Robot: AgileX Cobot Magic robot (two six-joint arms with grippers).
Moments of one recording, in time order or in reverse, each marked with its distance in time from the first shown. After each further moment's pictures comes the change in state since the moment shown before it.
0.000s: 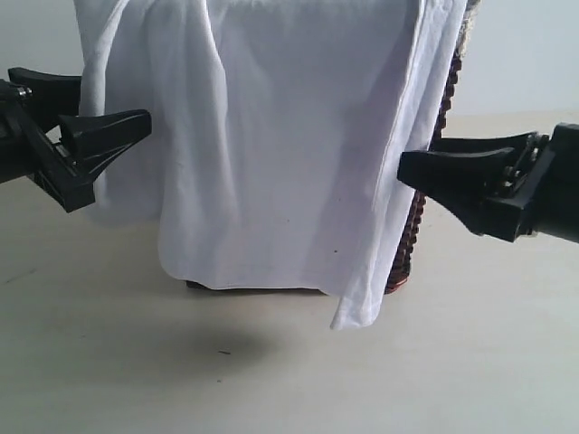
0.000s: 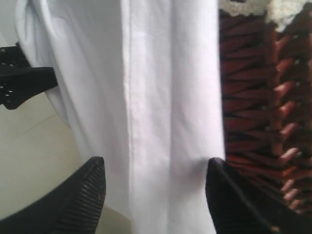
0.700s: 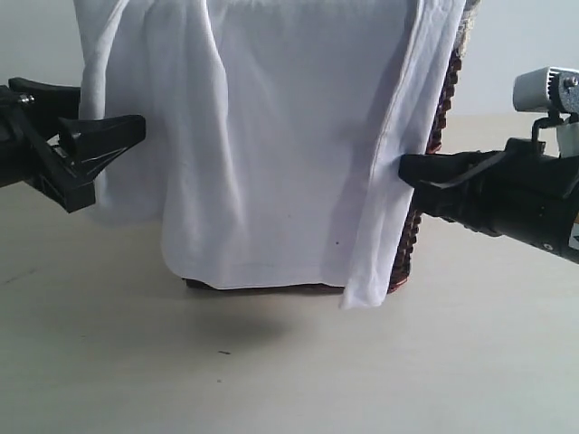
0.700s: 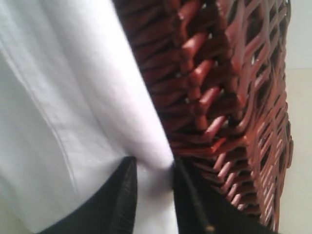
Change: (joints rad) left arm 0.000 0.000 0.000 0.003 0.066 -0.039; right arm 0.240 0.079 0.000 0.590 0.340 -0.327
